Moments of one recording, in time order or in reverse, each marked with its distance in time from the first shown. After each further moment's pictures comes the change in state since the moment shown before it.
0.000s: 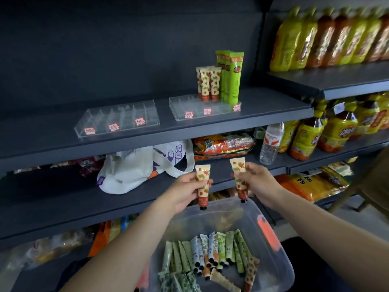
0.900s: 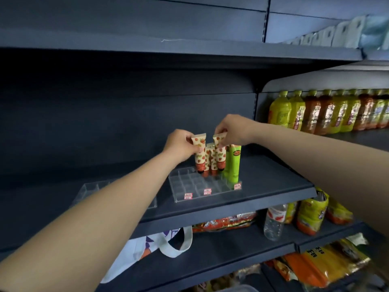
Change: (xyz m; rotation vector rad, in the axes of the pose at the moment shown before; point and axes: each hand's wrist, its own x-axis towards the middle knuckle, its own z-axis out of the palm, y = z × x) left_hand 0.057 0.284 0.034 0.832 0.392 0.605; right_hand 0.090 -0.323 0.009 -1.331 -0.044 -0.631
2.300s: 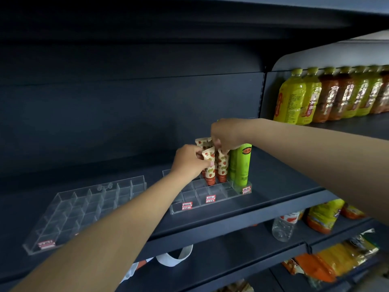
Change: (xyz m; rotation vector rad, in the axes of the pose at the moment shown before) left_hand 0.043 -0.055 0.066 0.012 -0.078 -0.009; right_hand 0.075 0.018 0.047 -0.393 -0.325 -0.052
